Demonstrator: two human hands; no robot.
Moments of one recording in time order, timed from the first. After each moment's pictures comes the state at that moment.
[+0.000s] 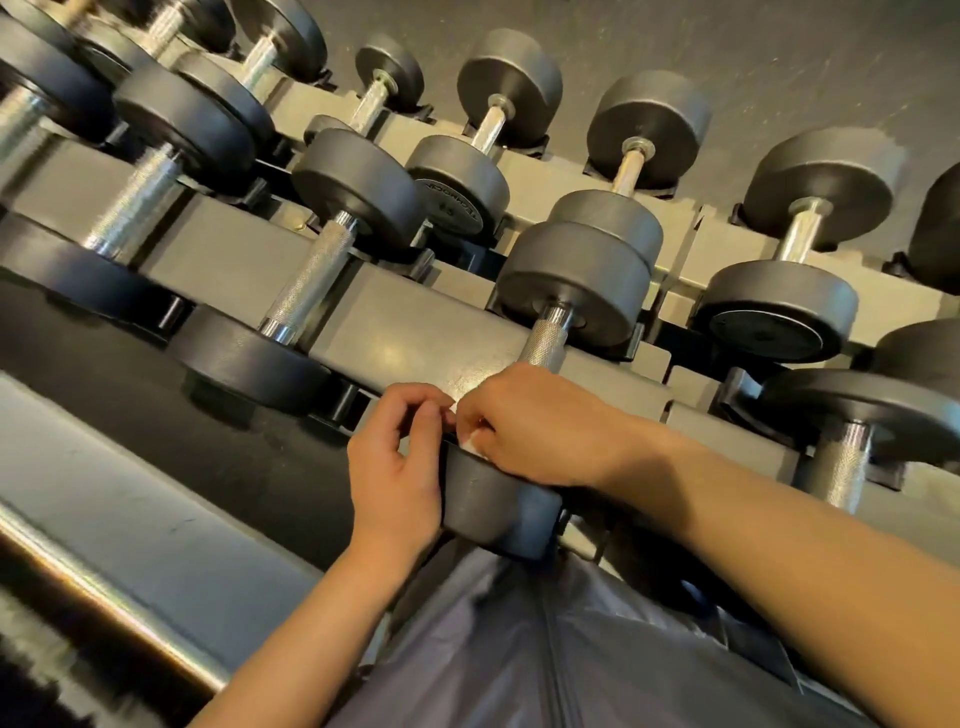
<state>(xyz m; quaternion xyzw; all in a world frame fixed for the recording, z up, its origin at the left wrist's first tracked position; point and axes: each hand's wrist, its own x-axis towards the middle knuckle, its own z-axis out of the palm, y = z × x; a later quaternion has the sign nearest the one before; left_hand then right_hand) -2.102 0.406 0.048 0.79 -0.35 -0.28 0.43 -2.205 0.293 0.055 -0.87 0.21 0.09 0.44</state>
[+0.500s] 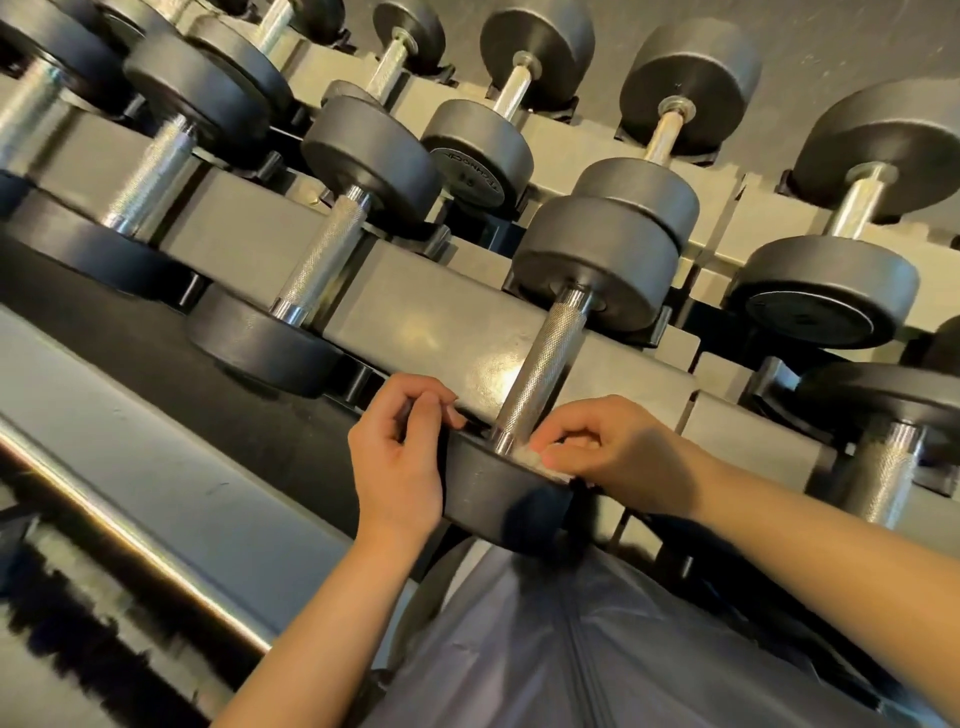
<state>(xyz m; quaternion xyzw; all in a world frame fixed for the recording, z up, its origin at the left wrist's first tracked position) -2.104 0.406 0.047 0.79 -0.30 -0.28 0.45 -2.261 0.306 0.019 -0.62 0.32 0.05 0.71</state>
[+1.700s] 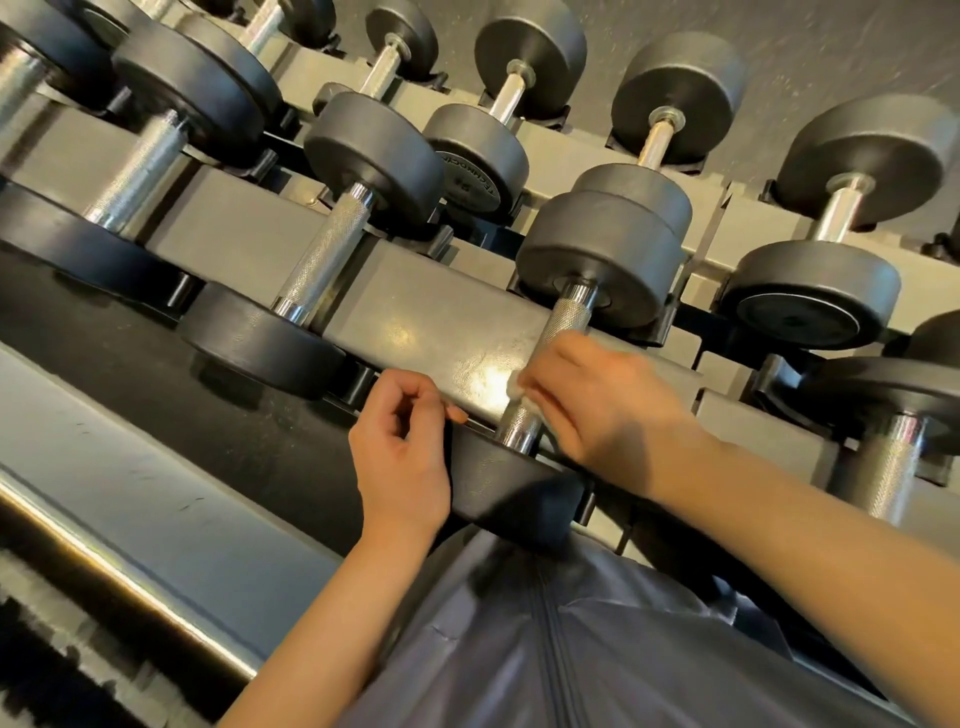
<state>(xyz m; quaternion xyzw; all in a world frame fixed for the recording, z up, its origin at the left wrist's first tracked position) -2.094 0.410 0.042 0.77 -0.30 -0.28 0.48 -2.234 0.301 0.031 -0.89 0.28 -0.04 0.36</state>
